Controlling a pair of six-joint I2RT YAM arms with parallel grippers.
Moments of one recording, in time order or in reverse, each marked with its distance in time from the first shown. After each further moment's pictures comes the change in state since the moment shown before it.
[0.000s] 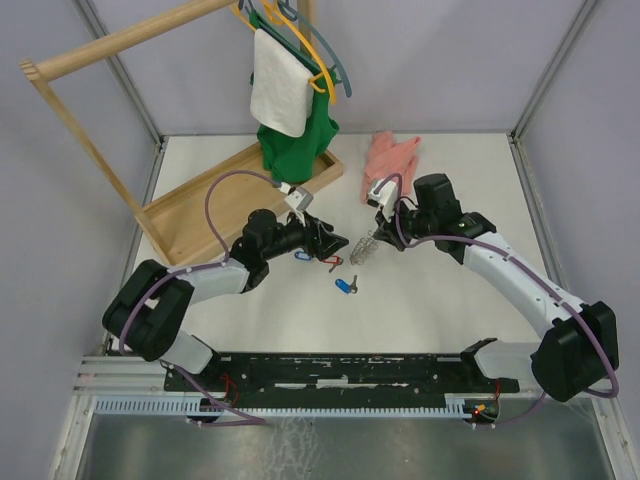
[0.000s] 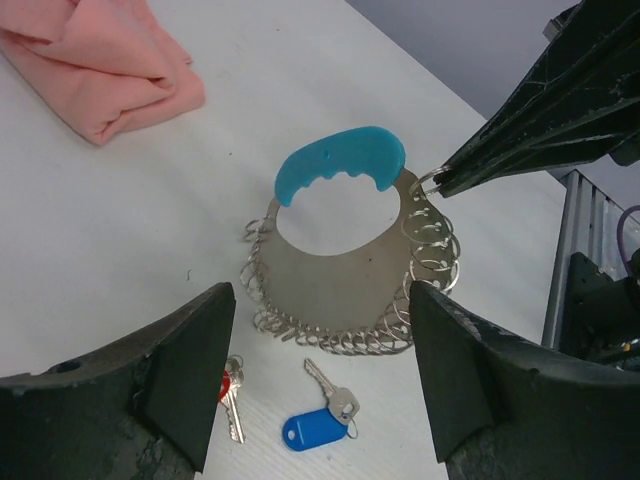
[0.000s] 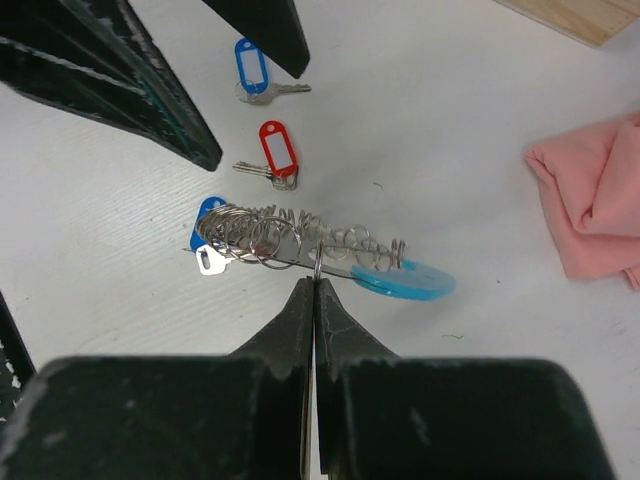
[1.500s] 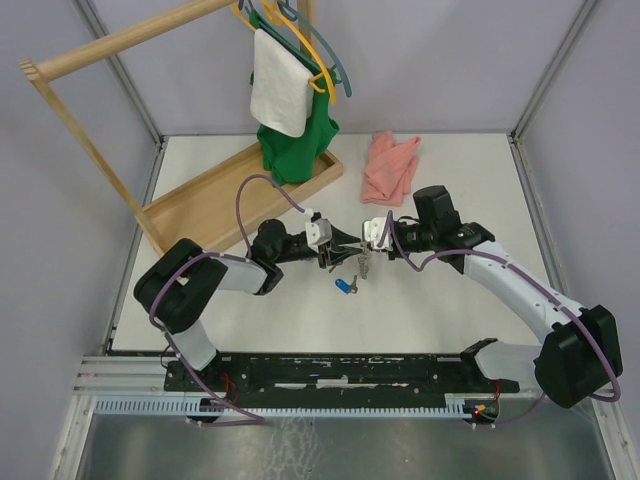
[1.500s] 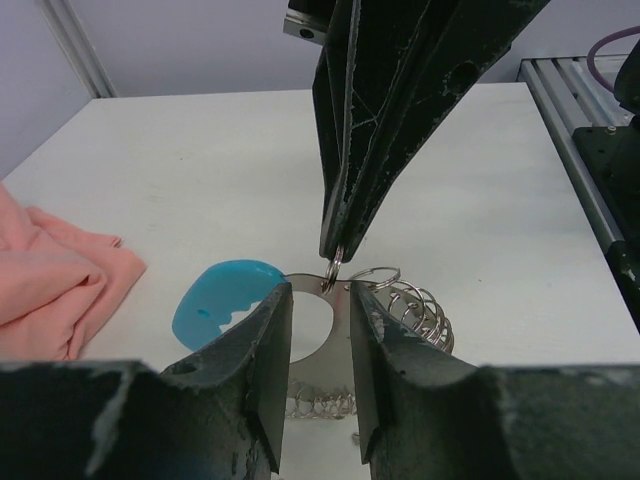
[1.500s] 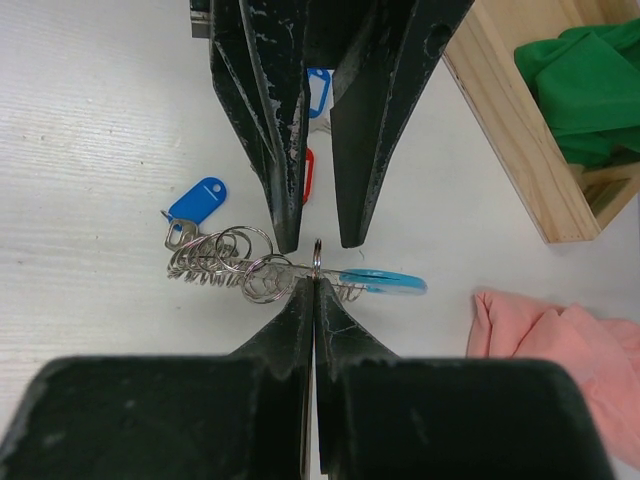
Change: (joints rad) left arm -0.074 0.241 -0.011 0.495 0.303 0.422; right arm 0.009 -0.033 -0.099 0.016 -0.240 -0.599
